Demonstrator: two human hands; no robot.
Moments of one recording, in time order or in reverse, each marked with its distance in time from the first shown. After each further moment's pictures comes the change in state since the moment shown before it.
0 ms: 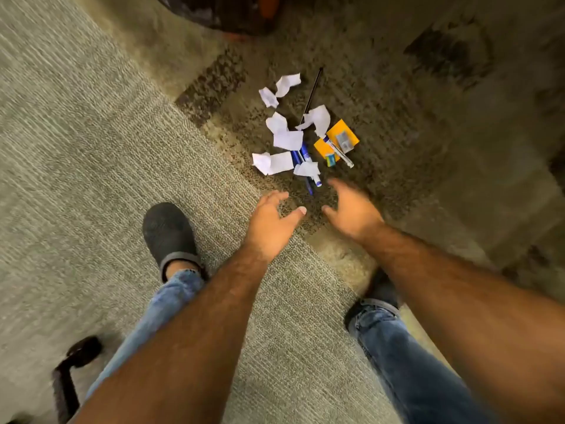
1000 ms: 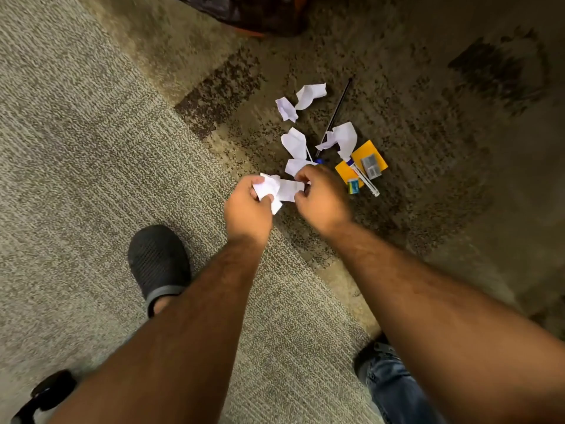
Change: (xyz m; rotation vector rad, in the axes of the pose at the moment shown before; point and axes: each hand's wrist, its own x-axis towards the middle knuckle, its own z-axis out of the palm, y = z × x) left_hand 0.118 -0.014 -0.036 -0.202 0.352 -0.056; right_hand 0.113 -0.079 0.043 0.117 0.196 -0.165
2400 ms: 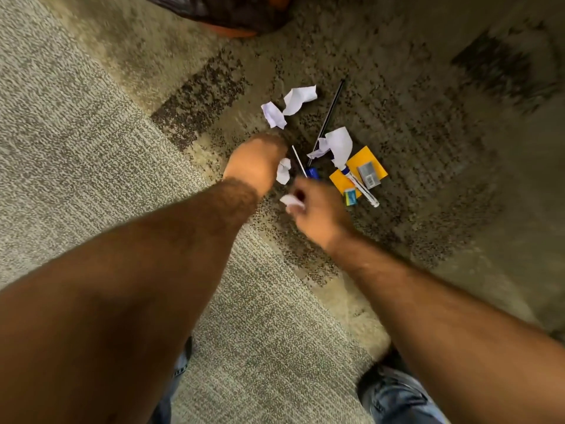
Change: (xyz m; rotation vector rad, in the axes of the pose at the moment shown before) left_hand 0.110 0.068 0.048 1.163 -0.289 0.700; right_hand 0.018 0.036 0.008 0.050 -0.075 -0.076
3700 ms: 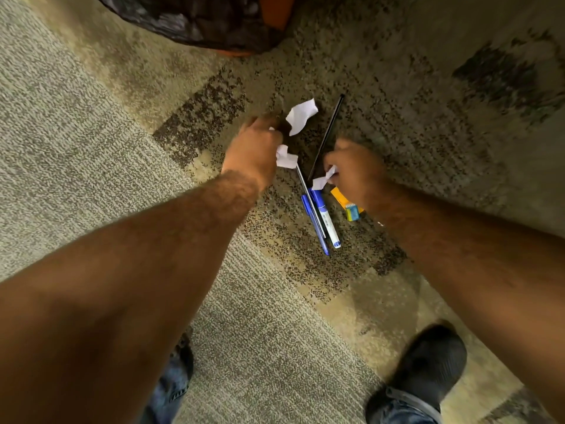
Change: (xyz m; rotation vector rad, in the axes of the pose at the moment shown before) left_hand 0.020 -0.006 -0.019 -0.044 0.225 -0.053; right_hand 0.088 0.040 -0.072 -0.425 -0.069 -0.193
